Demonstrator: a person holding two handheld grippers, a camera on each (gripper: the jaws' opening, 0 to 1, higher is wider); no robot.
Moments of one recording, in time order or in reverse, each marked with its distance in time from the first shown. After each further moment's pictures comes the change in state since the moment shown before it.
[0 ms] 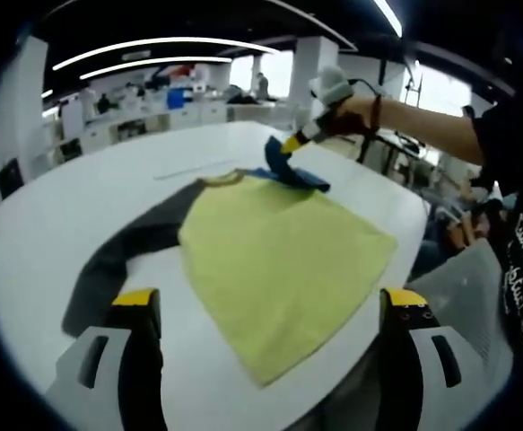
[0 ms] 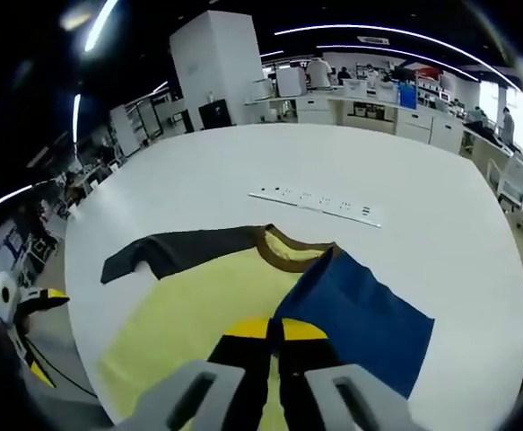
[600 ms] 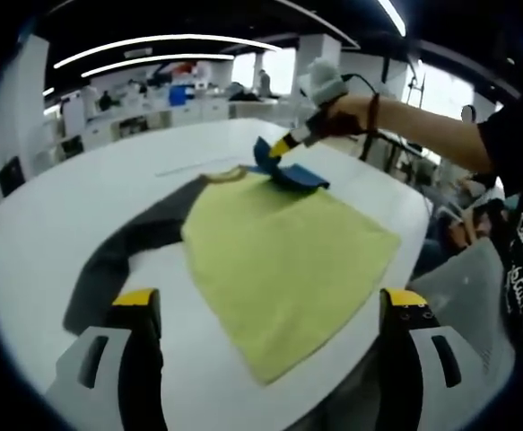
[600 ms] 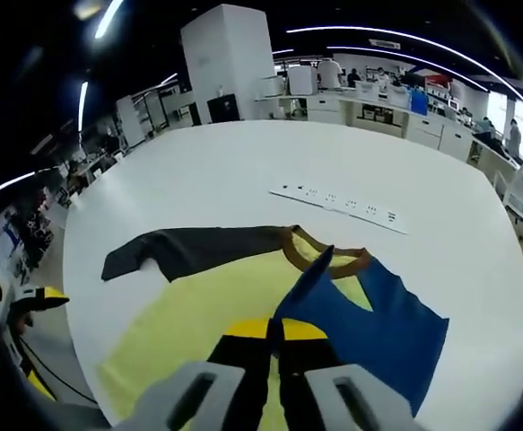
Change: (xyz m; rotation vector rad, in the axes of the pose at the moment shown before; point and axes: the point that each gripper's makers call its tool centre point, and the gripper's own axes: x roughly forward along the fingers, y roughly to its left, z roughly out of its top) left arm 0.002 0.004 -0.005 -0.005 0.019 0.008; right arm 0.027 0.032 0.008 -0.039 0.001 0.008
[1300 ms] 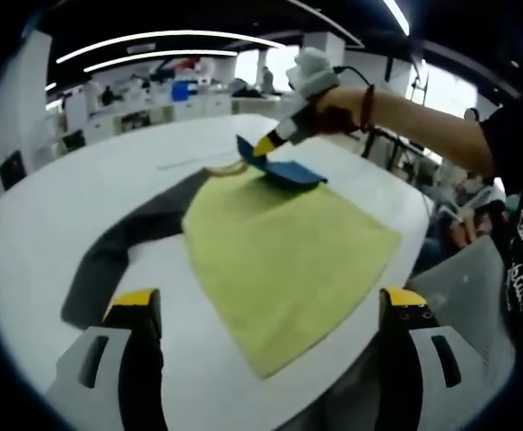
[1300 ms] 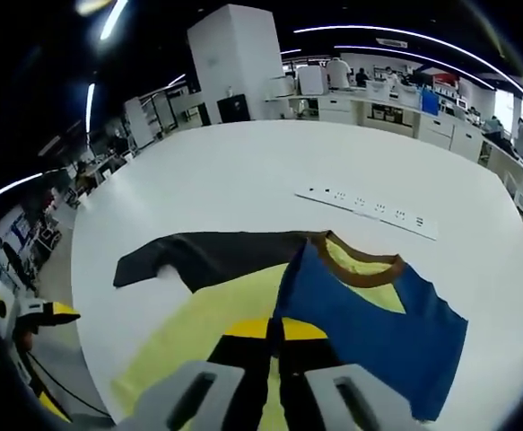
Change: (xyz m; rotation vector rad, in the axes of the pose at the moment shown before) left arm -0.002 0.000 -0.008 -0.017 0.014 0.006; right arm 0.017 0.043 0.006 -0.009 -0.003 0.049
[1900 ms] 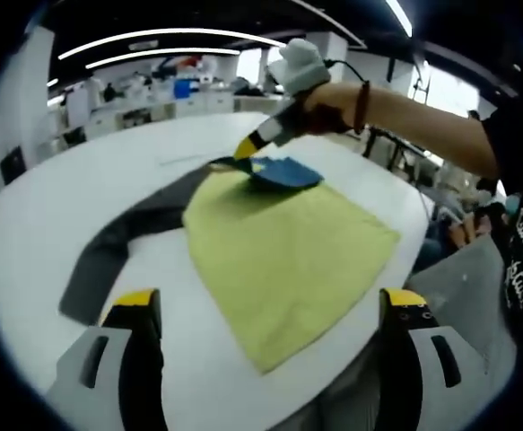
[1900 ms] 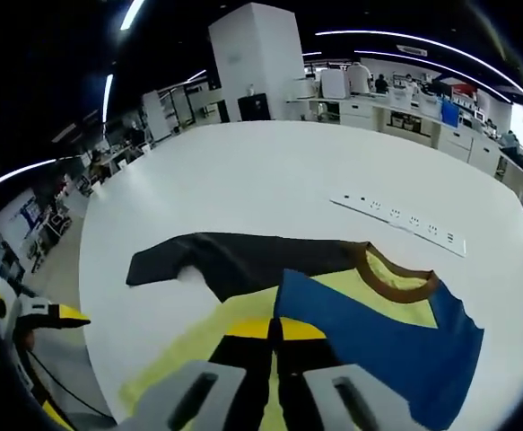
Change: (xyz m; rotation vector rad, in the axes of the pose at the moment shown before) left arm -0.002 0.003 -0.007 -0.018 0.006 0.003; right arm 0.020 0.045 0.007 -0.068 -0.003 0.062
